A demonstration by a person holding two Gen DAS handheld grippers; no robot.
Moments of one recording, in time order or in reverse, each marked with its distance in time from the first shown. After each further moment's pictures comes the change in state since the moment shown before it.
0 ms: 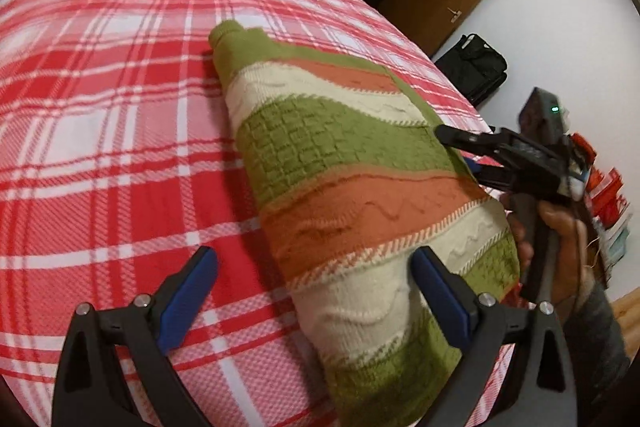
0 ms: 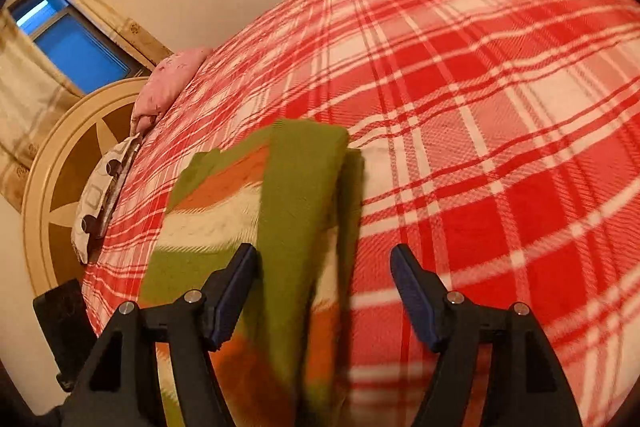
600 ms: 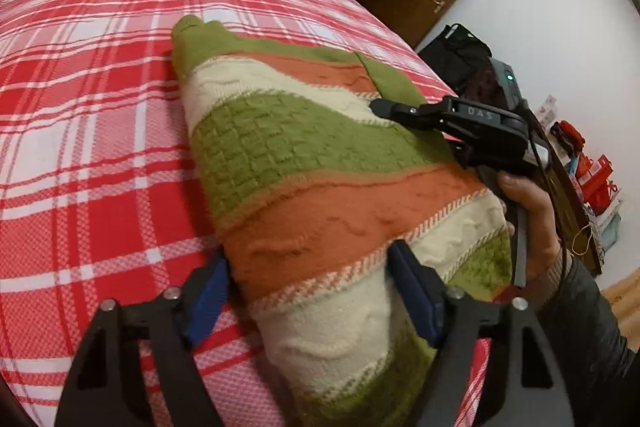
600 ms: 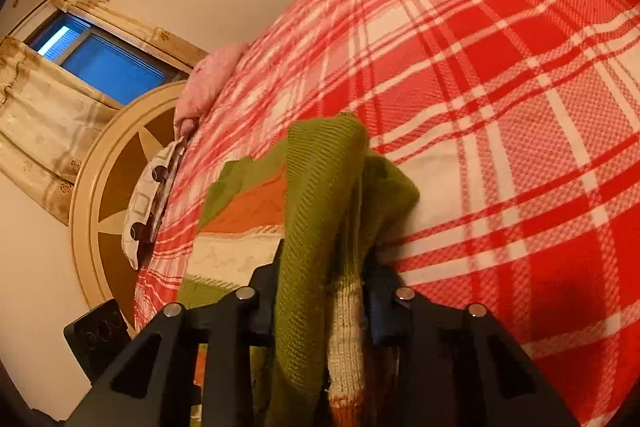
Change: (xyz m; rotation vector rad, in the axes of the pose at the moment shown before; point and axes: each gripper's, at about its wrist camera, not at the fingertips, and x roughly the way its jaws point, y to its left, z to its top) left arm 0.010 -0.022 0.002 0.052 0.023 -0.036; right arm 0.040 0.004 0.015 0.047 0.035 0.208
